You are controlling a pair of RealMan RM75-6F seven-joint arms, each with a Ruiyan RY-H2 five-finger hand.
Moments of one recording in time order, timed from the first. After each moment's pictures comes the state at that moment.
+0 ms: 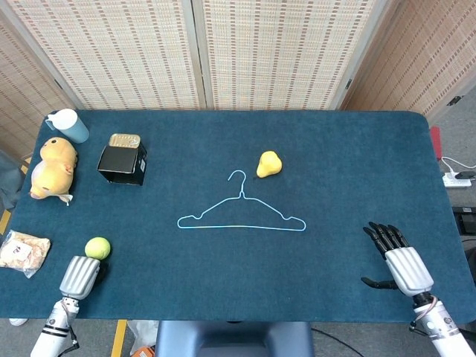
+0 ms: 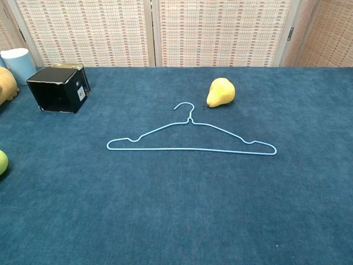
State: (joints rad) left arm -0.20 -1.83 0.06 -0.50 1.63 1.42 -0.34; right arm 0.17 -1.30 -0.07 -1.27 -1.63 1.36 0.20
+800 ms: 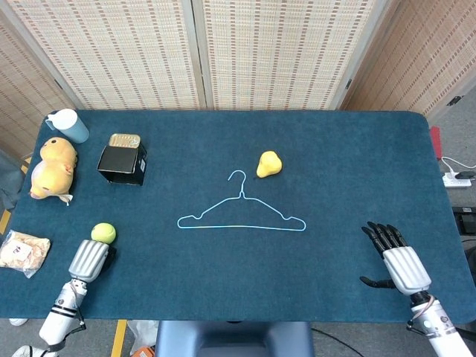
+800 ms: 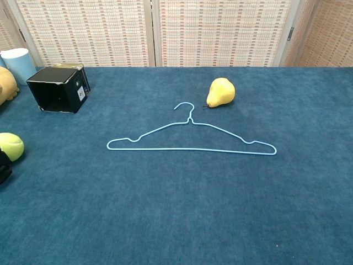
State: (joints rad) left arm -0.31 -1.83 0.04 -0.50 1.61 1.34 -0.36; right arm 0.18 -1.31 -0.06 -1.29 -1.61 1.34 0.17
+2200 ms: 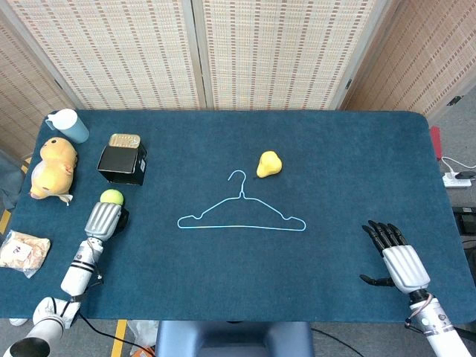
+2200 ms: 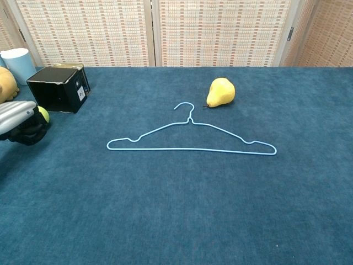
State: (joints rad) left arm -0.57 -1.94 -0.05 -0.25 1.52 1.11 -0.54; right arm 0.18 -1.32 -0.05 -1.29 -1.59 1.32 0.13
